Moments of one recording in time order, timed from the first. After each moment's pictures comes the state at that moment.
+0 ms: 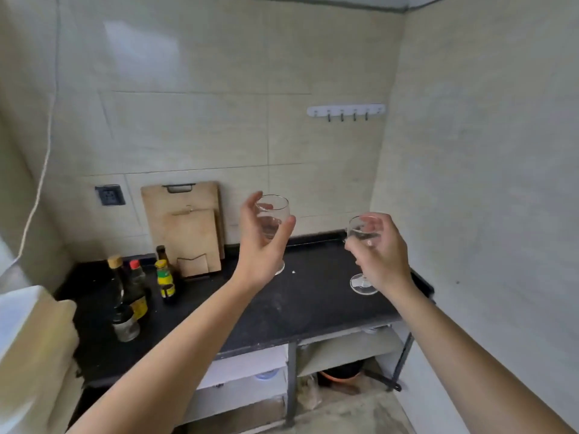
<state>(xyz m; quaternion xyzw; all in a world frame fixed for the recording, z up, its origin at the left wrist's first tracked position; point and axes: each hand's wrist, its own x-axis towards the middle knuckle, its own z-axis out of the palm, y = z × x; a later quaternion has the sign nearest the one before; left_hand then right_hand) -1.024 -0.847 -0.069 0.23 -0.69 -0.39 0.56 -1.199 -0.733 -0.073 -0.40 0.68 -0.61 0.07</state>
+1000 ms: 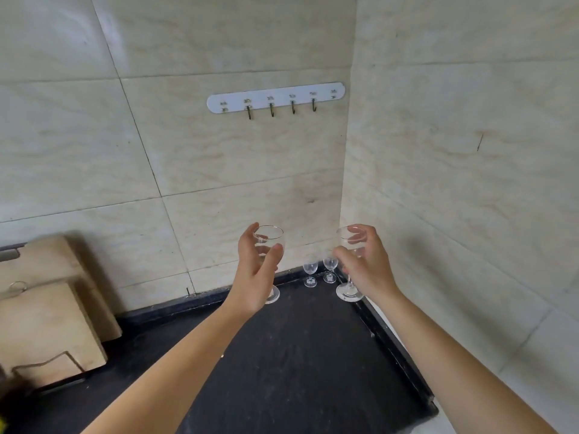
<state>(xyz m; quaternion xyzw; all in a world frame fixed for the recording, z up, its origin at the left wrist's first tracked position) -1.443 -1.105 -0.138 0.28 -0.71 -0.49 0.43 -1.636 -1.004 -0.139 -0.37 0.71 -0.58 0.14</state>
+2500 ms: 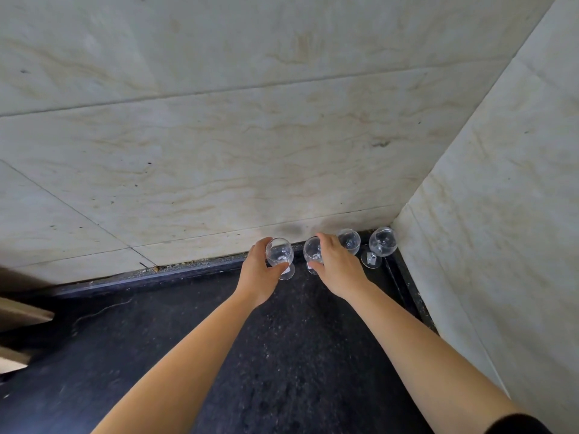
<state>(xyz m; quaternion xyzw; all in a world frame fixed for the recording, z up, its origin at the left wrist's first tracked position) -1.581 -1.394 -0.421 0.55 -0.68 -0.46 0.17 -1.760 -1.329 -0.416 -0.59 0.78 -0.11 0.21</state>
